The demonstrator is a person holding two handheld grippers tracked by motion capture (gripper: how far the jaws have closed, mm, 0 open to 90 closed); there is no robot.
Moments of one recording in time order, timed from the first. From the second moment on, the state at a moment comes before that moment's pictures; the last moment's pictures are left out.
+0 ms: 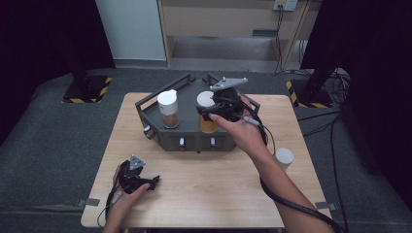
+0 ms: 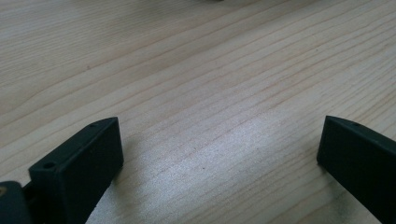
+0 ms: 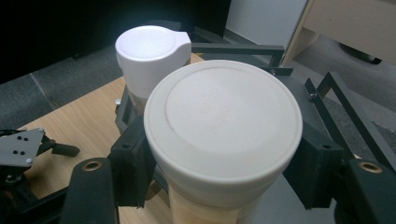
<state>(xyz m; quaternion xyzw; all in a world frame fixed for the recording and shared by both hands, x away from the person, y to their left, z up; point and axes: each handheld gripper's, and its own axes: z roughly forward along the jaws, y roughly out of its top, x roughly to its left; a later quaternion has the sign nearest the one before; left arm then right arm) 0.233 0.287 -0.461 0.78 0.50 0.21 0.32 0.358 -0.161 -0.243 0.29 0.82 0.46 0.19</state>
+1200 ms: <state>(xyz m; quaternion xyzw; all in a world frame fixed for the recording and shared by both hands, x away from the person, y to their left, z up) 0.232 0.286 -0.461 0.78 0.50 0.21 0.32 0.399 -0.133 -0.253 0.31 0.82 0.45 0.18</state>
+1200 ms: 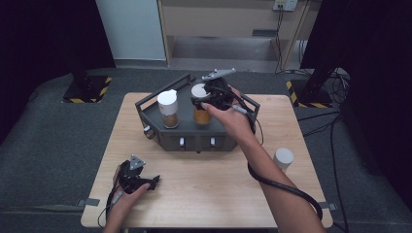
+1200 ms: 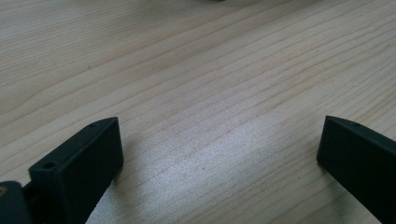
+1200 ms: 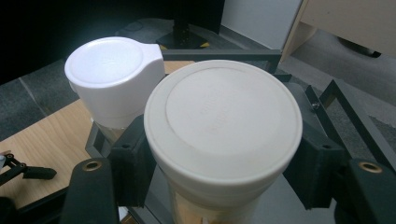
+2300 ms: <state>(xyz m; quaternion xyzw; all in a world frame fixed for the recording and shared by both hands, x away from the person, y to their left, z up) 0.232 0.285 -0.461 0.77 0.50 0.21 0.32 0.415 -0.123 -0.269 0.32 0.82 0.45 0.18</state>
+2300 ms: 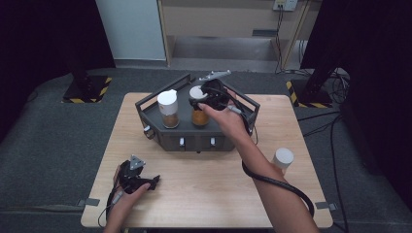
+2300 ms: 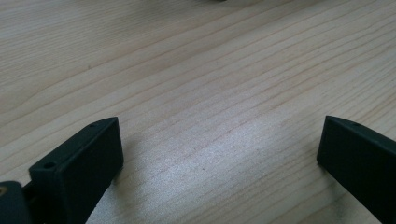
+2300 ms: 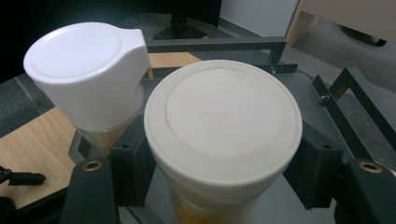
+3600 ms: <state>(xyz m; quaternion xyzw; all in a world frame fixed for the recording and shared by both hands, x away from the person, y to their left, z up) 0.232 0.285 -0.461 0.77 0.50 0.21 0.32 0.419 -0.119 -0.280 0.32 0.82 0.45 0.17</state>
